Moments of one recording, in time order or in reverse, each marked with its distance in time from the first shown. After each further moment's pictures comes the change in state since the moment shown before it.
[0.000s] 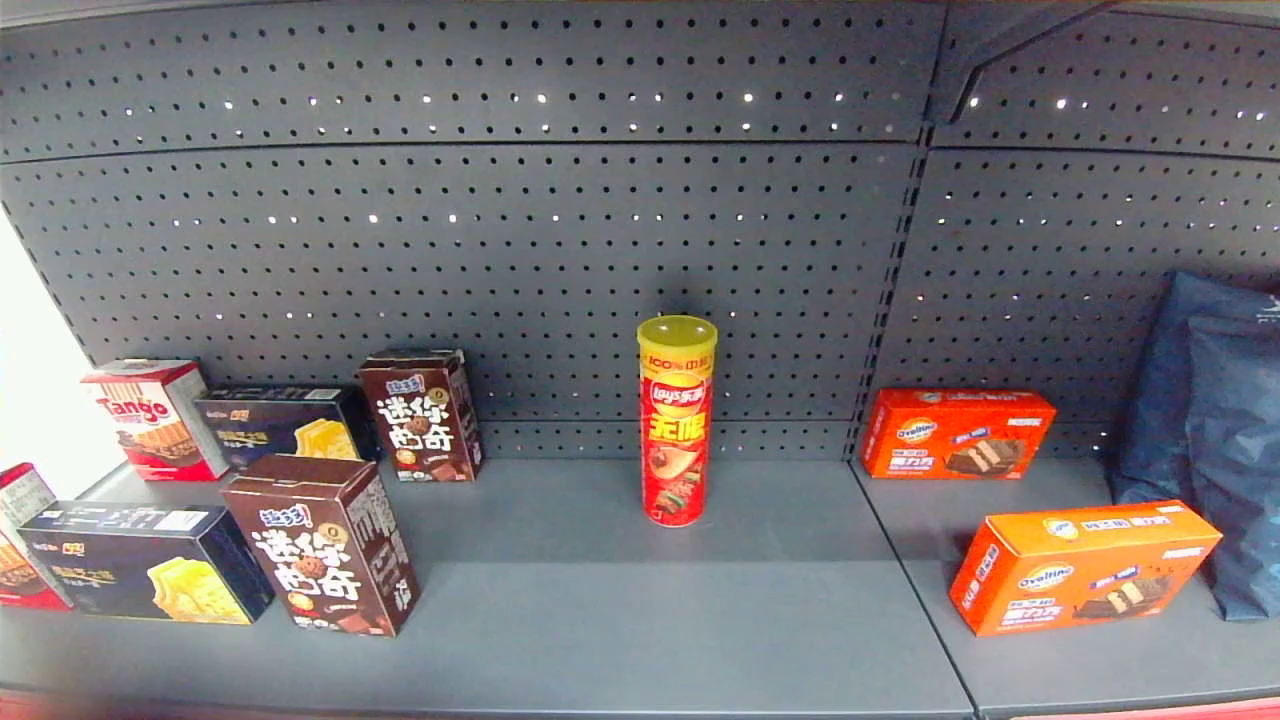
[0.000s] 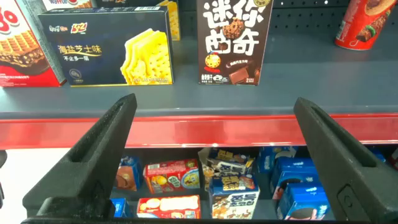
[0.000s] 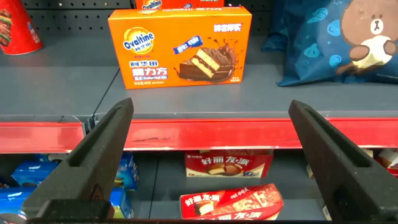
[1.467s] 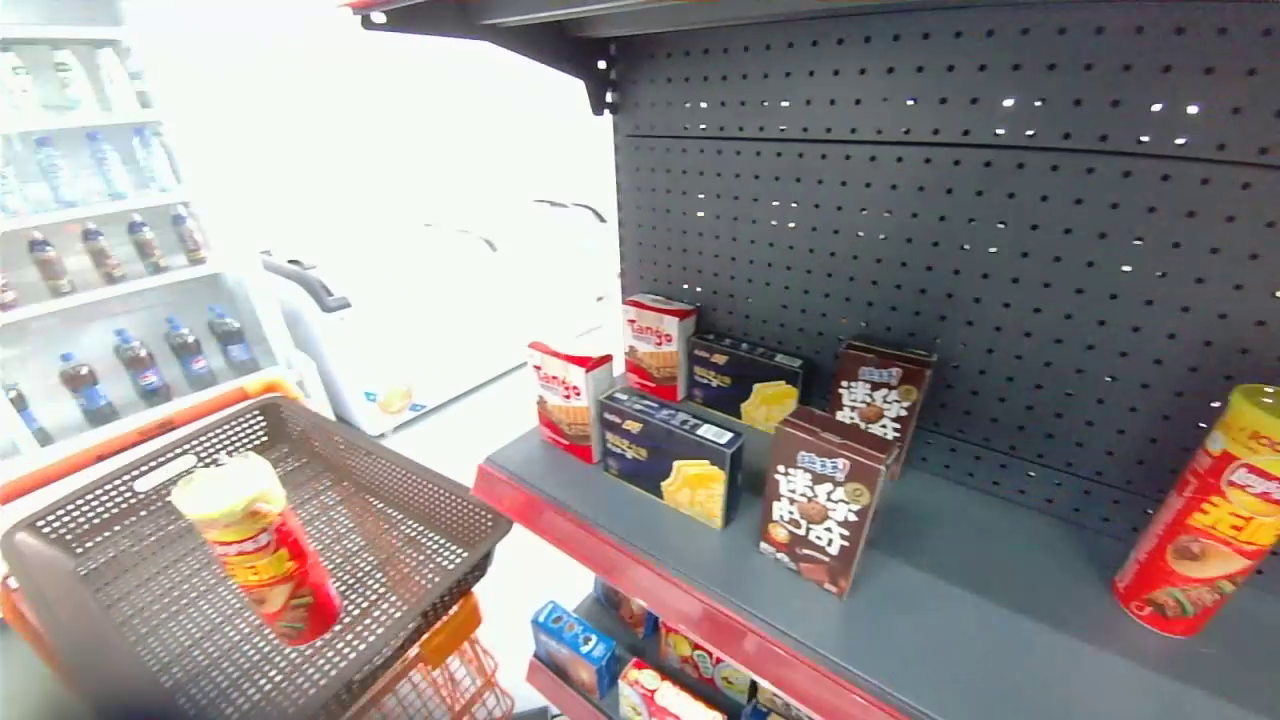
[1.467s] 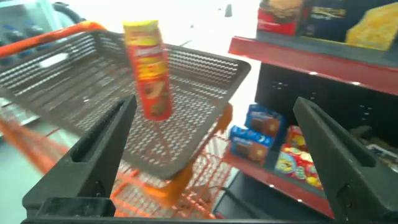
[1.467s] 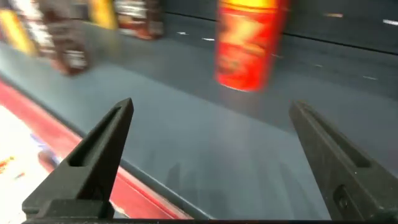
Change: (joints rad) left arm 0.000 0.000 0.001 -0.002 0.000 0.000; right arm 0.000 0.000 0.000 0.000 -0.001 0.001
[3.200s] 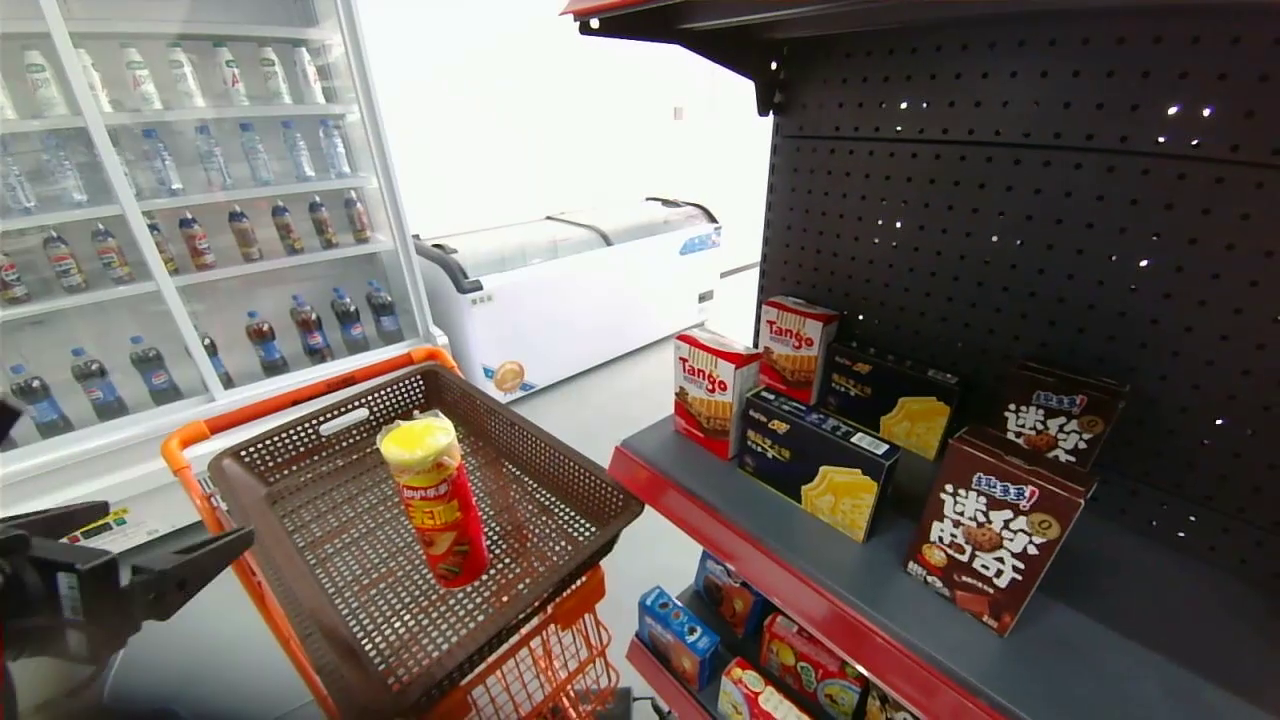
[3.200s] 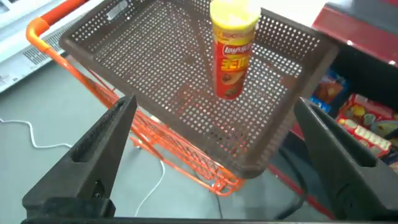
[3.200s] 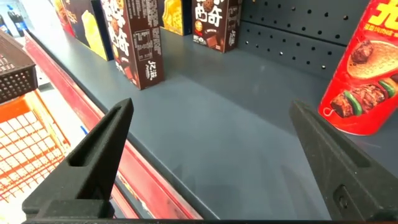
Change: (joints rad) left arm 0.039 1.045 -0.563 -0.060 -0.043 0.081; right arm 0.000 0.000 0.000 0.000 -0.002 0.000
